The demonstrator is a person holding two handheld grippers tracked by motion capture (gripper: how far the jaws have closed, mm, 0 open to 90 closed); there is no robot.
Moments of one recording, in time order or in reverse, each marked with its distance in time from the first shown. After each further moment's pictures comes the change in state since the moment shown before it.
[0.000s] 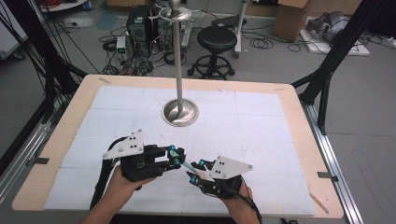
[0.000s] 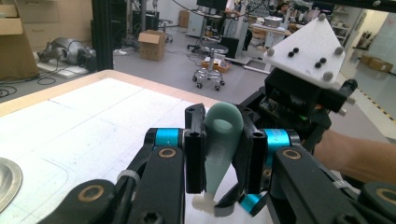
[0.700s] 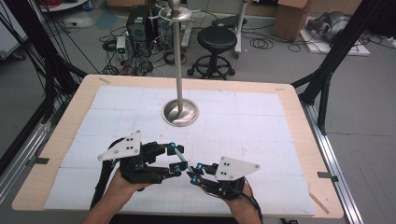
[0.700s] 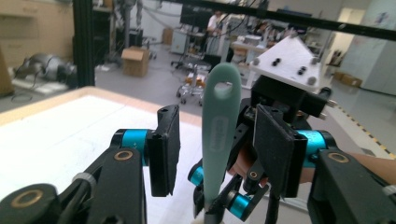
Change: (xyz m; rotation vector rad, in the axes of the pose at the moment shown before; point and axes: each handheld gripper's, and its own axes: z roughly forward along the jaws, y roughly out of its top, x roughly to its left) left arm -0.001 -0.001 -0.001 -0.095 -0.126 0.006; right arm -0.002 0.003 -0.011 -0.099 0.144 0.008
